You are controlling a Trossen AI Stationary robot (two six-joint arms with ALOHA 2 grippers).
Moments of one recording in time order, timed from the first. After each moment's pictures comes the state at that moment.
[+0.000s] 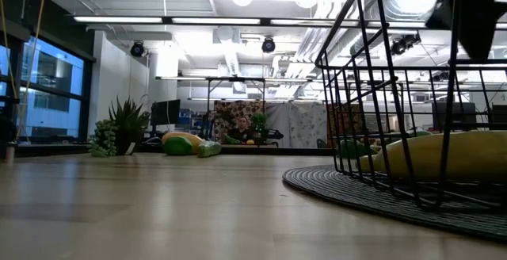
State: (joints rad) left arm 0.05 1.01 0.76 0.29 -0.35 0.00; right arm 0.54 1.44 1.10 -0.90 -0.01 0.74
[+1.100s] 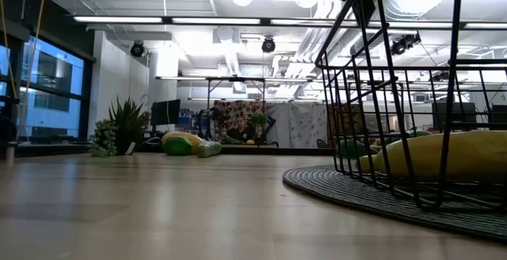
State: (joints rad) left arm 0.05 1.01 0.76 0.29 -0.25 -0.26; right arm 0.07 0.98 0.62 0.25 0.07 0.26
